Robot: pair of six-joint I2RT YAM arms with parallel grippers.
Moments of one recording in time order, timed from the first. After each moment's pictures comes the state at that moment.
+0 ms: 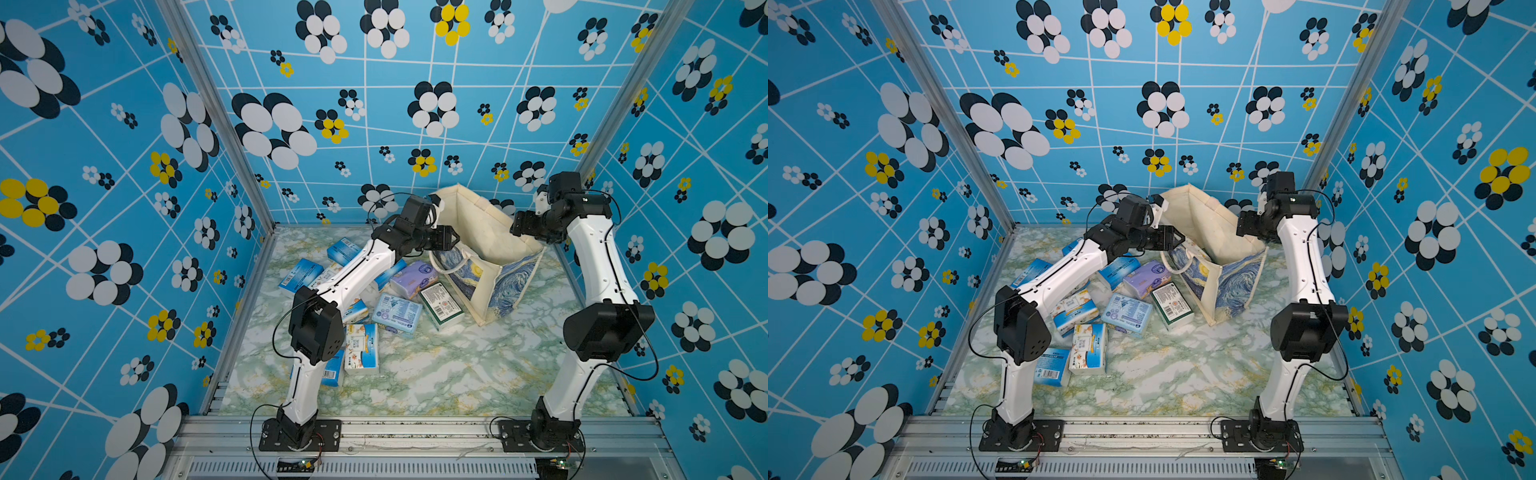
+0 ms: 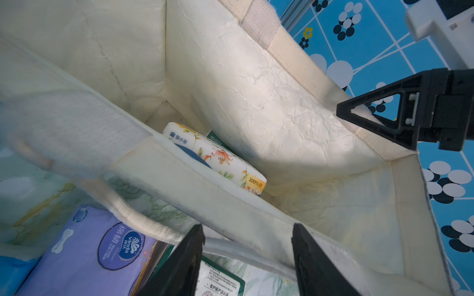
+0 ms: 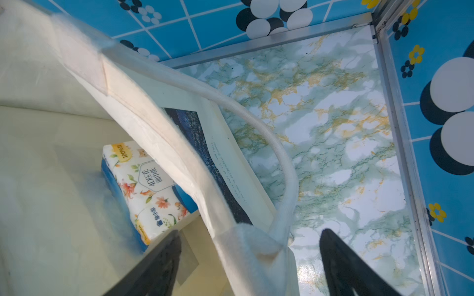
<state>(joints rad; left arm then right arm) -0.63 2.08 2.04 -0.51 0.35 -0.48 -0.05 1.92 2.14 -1.21 -0.09 0.12</state>
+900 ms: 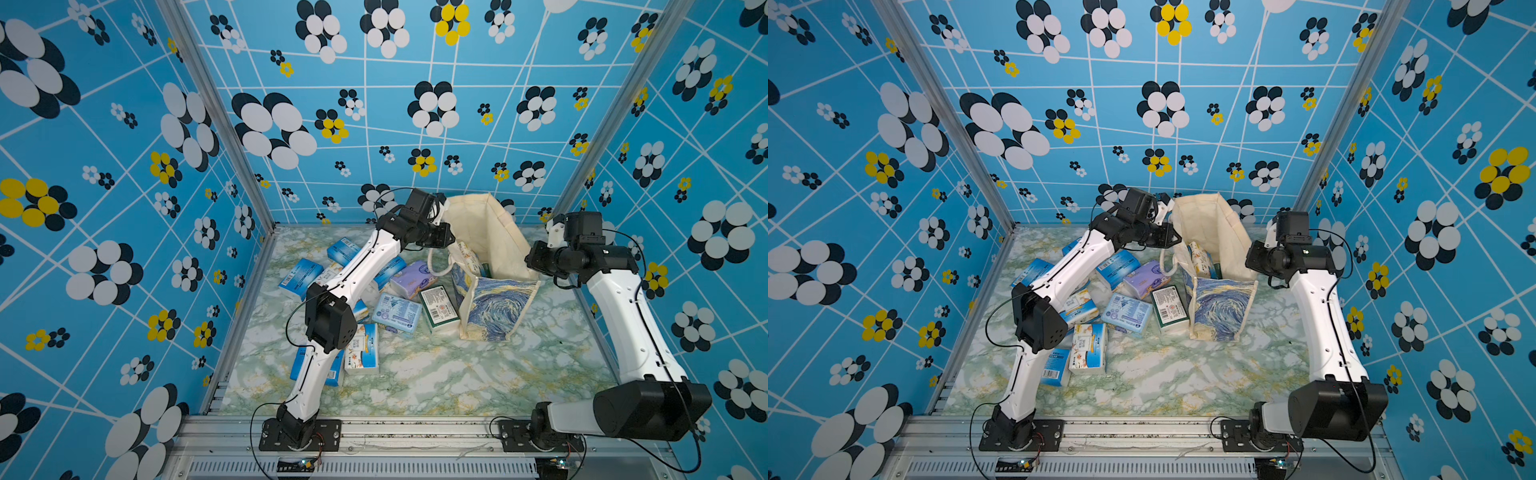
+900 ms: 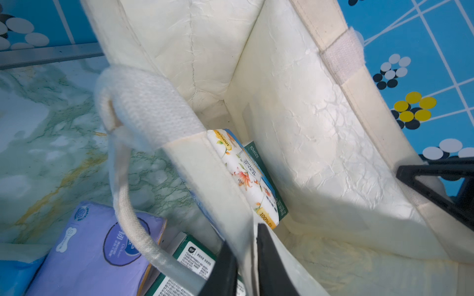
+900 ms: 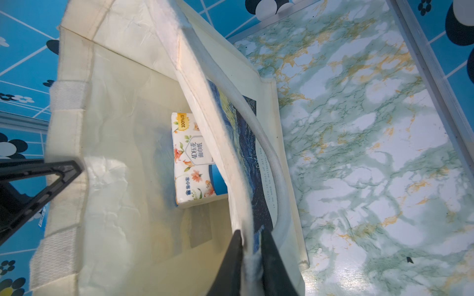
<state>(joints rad) -0.61 2.24 2.36 -0.78 0.42 -0.38 -0.05 1.39 1.50 -0.97 -0.14 0.30</state>
